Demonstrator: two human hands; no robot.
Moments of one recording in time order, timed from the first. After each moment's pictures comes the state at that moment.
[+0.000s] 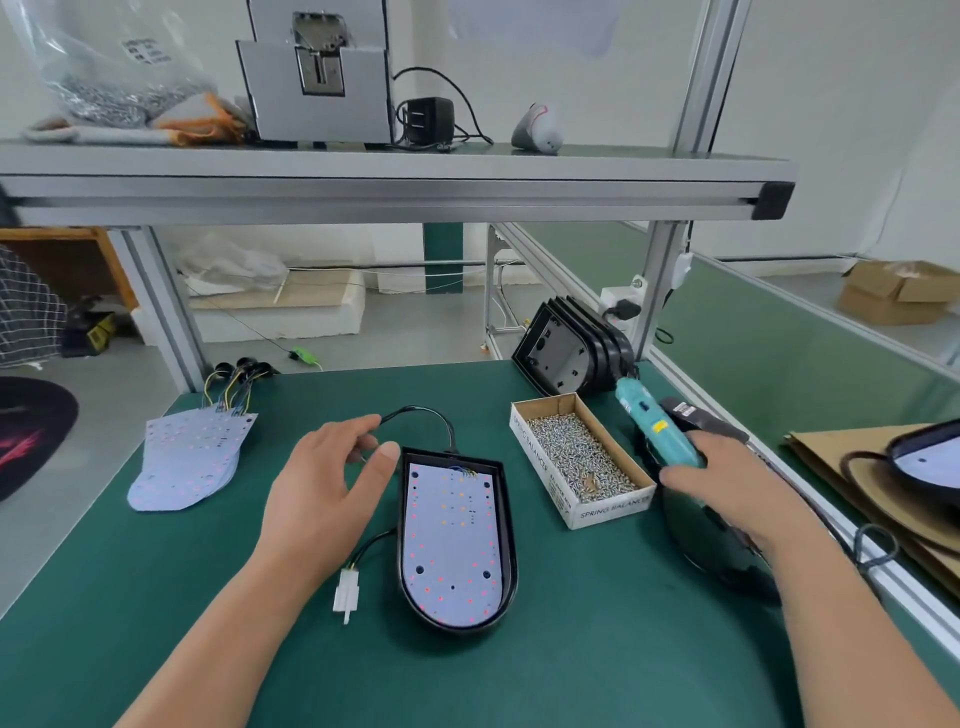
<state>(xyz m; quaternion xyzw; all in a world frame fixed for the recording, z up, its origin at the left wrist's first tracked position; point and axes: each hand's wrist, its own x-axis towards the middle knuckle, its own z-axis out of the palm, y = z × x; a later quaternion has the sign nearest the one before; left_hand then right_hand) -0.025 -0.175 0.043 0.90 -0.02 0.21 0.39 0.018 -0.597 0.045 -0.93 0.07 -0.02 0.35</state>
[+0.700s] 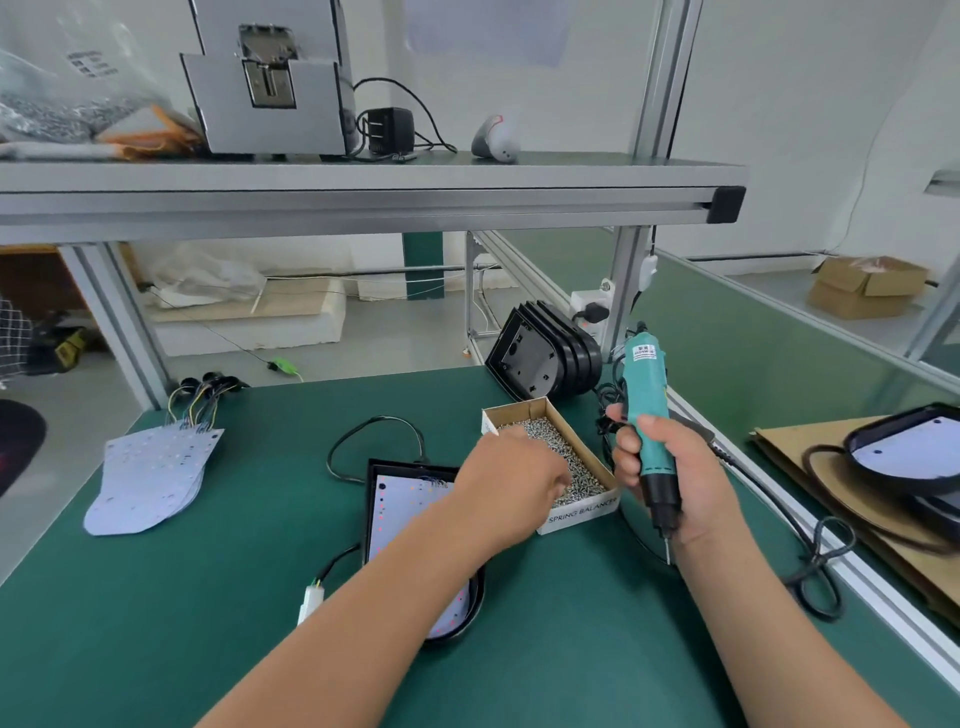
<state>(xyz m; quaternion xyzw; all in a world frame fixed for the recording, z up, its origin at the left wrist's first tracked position) 0.028 -0.352 0.059 0.95 -0.30 0.07 0.05 0.016 -0.559 0.043 -0.52 -0.03 -0.03 0.85</state>
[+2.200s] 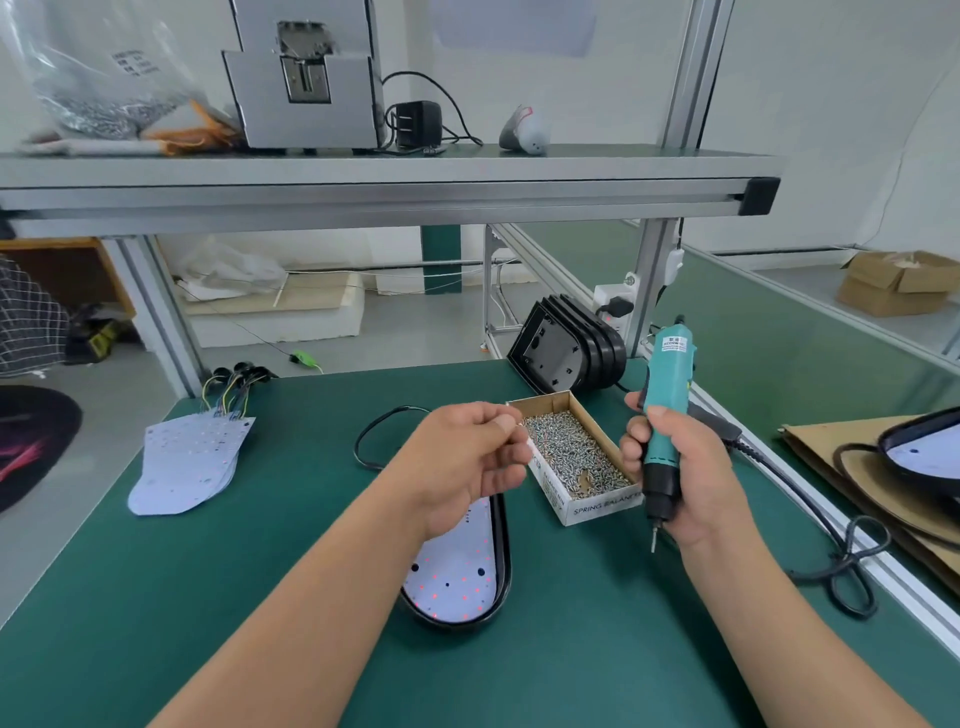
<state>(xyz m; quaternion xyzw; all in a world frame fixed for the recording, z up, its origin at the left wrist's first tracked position) -0.005 -0.285 0.098 0.59 -0.03 -0.16 0.79 0.012 -0.535 0.046 -0.50 -0.03 -0.06 0.86</state>
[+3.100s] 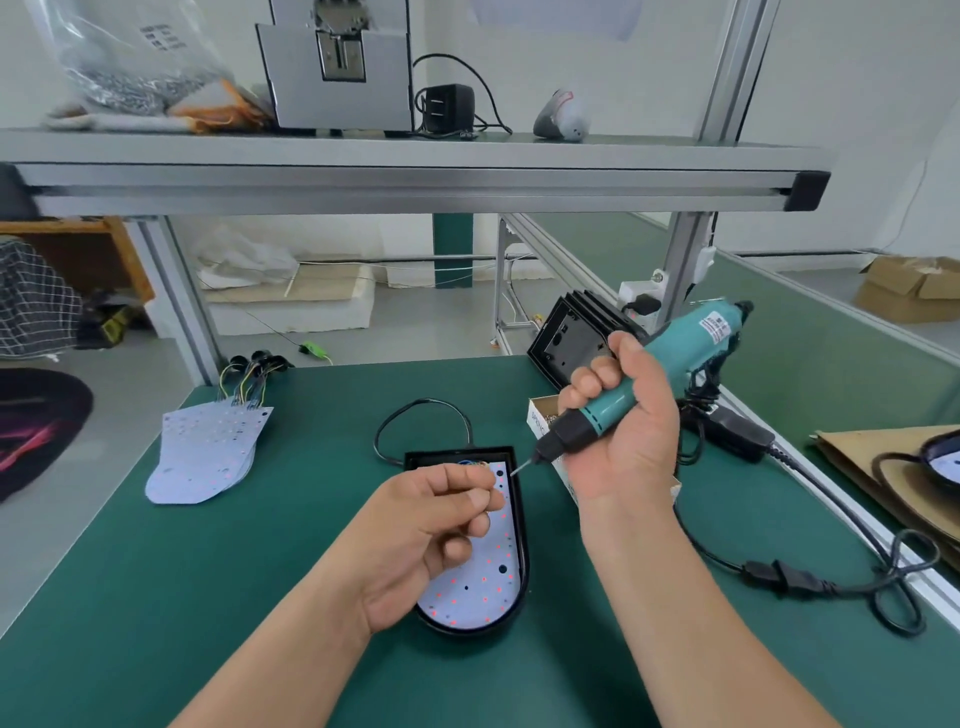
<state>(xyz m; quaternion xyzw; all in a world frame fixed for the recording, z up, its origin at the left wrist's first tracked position) -0.048 -0.225 0.056 0.56 0.03 -0.17 0.81 0.015 -0.411 0.099 -0.24 -0.05 -0.10 0.96</state>
